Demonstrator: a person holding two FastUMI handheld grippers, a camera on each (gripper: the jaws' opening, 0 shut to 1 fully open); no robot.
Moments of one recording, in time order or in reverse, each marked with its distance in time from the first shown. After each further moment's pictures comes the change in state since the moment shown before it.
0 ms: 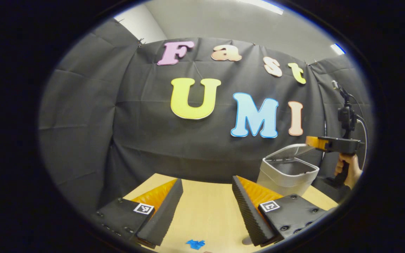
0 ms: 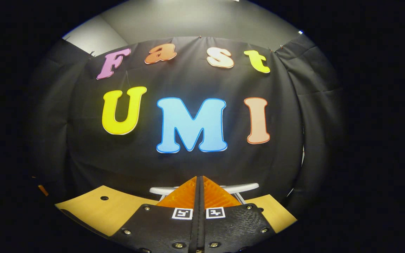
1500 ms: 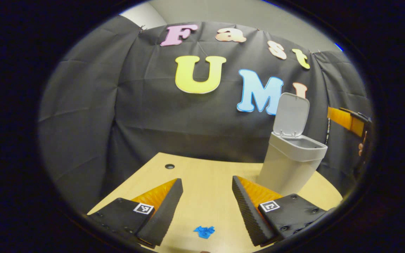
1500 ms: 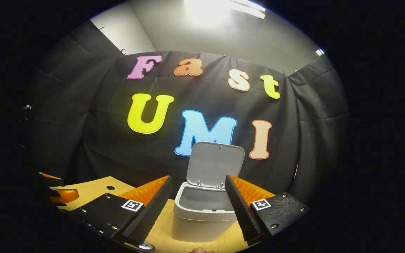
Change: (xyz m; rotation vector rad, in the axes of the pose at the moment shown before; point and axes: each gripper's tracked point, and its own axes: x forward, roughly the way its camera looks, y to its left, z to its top) left arm -0.004 0.040 -0.103 0.001 0.215 0.023; right arm -0.113 0.046 -0.008 -0.182 -0.075 0.053
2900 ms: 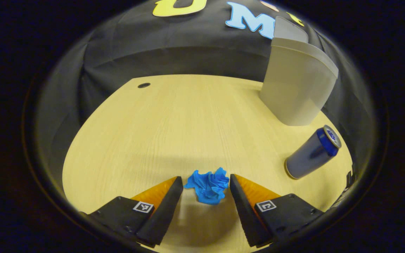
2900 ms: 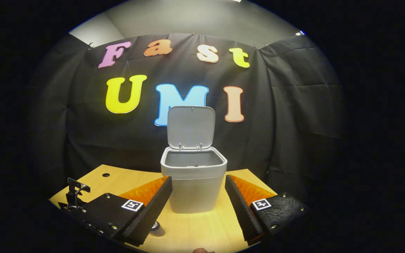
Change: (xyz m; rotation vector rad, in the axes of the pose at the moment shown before) left arm 0.054 0.012 -0.249 0.089 0.557 -0.109; right arm -0.085 -0.040 -0.069 0.146 0.248 -0.192
